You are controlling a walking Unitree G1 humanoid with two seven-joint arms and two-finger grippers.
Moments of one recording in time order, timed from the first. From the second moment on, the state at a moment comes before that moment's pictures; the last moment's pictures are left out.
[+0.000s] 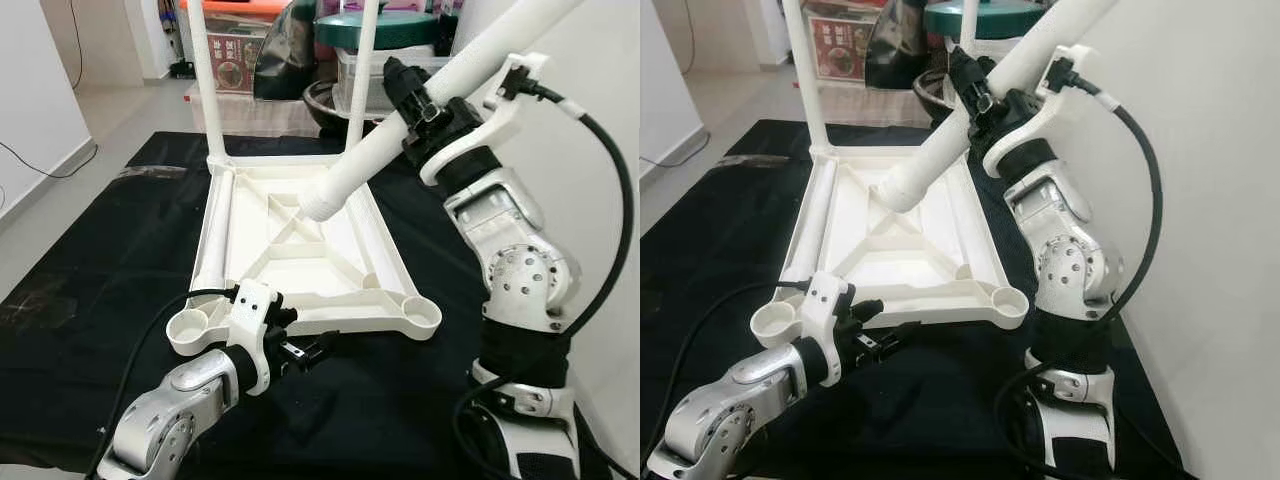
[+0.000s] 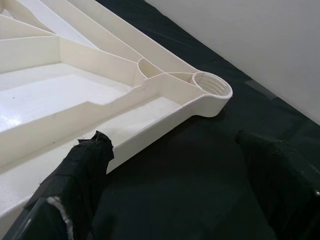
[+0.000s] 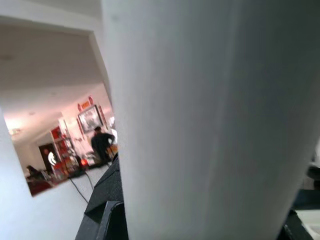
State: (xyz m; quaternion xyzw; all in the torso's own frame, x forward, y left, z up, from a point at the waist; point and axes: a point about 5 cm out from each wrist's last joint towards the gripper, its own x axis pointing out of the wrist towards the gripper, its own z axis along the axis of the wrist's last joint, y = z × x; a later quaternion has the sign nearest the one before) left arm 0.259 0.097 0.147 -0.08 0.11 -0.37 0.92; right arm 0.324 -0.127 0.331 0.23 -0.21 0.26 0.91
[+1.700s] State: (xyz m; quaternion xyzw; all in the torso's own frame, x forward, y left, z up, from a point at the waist) left arm 0.250 0.100 0.132 0.00 0.13 -0.38 0.92; right arm 0.360 -0.159 0.176 -0.25 -0.08 0.05 0.96
